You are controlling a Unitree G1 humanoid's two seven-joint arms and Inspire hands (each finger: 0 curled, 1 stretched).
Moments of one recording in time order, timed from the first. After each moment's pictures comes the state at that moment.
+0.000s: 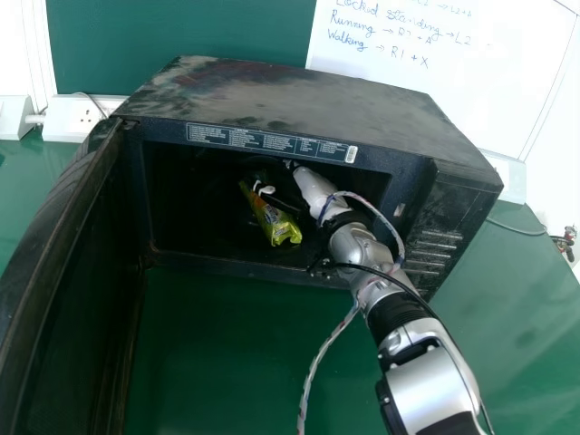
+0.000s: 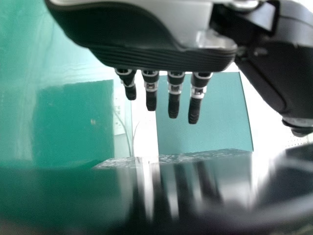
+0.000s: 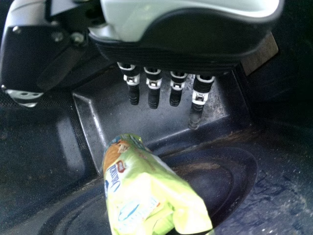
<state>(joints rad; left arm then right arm) 1.02 0.02 0.50 -0.71 -0.46 -0.37 -0.41 -1.33 -0.20 0.35 1.32 -0.56 -0.21 -0.08</state>
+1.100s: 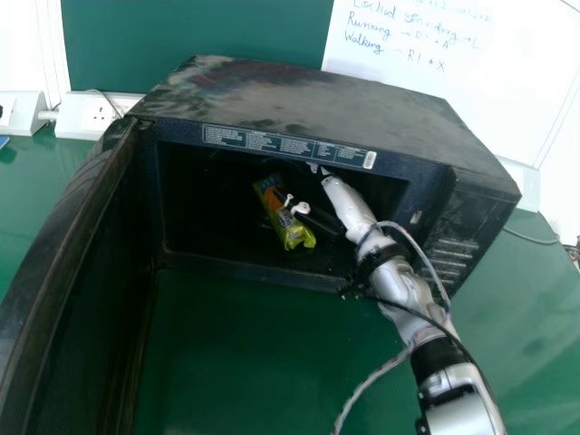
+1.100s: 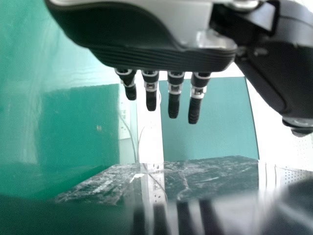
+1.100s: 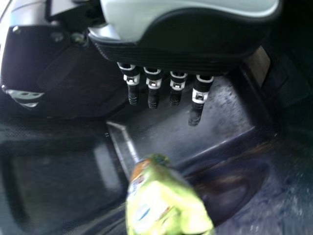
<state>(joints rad) 1.02 0.04 0.50 -0.71 -0.47 -0.34 -0.41 -0.98 -0.40 0.28 0.92 -0.49 -0.47 -0.07</state>
